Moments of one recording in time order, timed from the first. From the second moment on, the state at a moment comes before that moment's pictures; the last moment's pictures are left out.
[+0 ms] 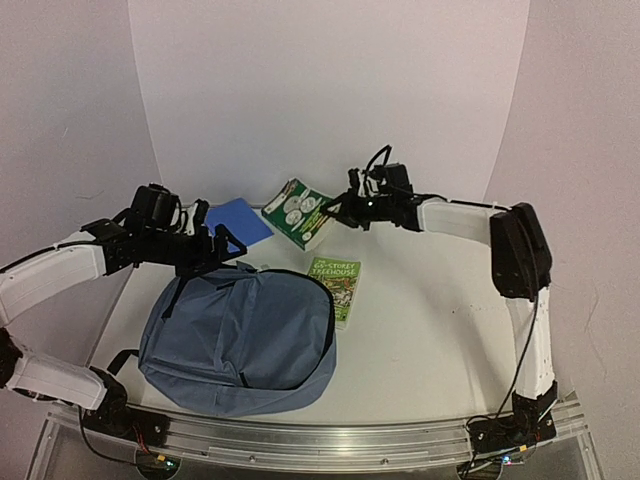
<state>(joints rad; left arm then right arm) -0.54 1.22 0.97 -0.41 0.32 -0.67 0.52 2.18 1.78 0.00 -0.50 0.69</state>
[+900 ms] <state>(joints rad) -1.13 1.91 1.45 -0.75 -0.25 -0.81 0.52 1.55 1.27 -0.17 -0.08 0.57</state>
